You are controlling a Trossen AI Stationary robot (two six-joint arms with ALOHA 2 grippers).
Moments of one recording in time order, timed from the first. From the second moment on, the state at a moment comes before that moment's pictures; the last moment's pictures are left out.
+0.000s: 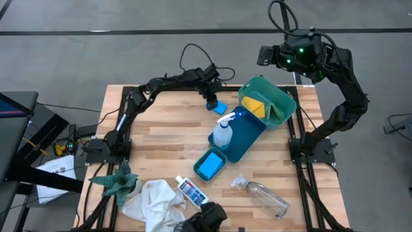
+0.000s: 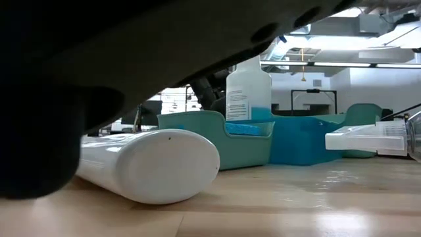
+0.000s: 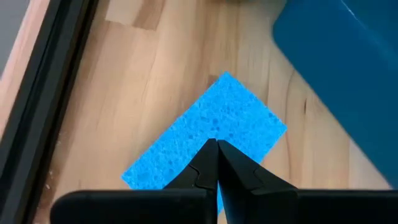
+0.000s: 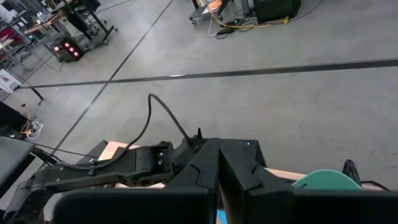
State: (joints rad) left arm 0.59 2.36 1.97 -0.70 0.31 0.33; right arm -0.35 1.52 2.30 -1.31 0.57 0.75
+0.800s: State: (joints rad) left arm 0.66 2.39 1.97 -0.68 0.41 -0.06; right arm -0.35 1.52 2.30 -1.30 0.57 0.75
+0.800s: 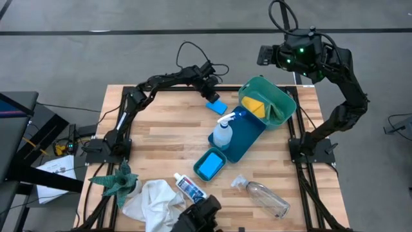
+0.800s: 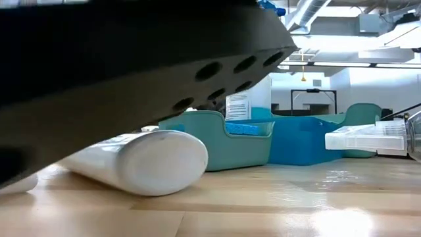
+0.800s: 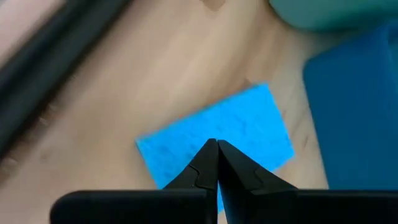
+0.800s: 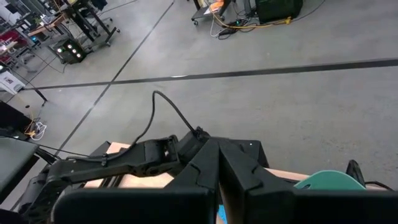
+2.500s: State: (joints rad) left arm 0.68 2.41 1.95 -0.37 1.14 -0.38; right arm -0.22 1.52 2.30 -1.23 0.58 0.75
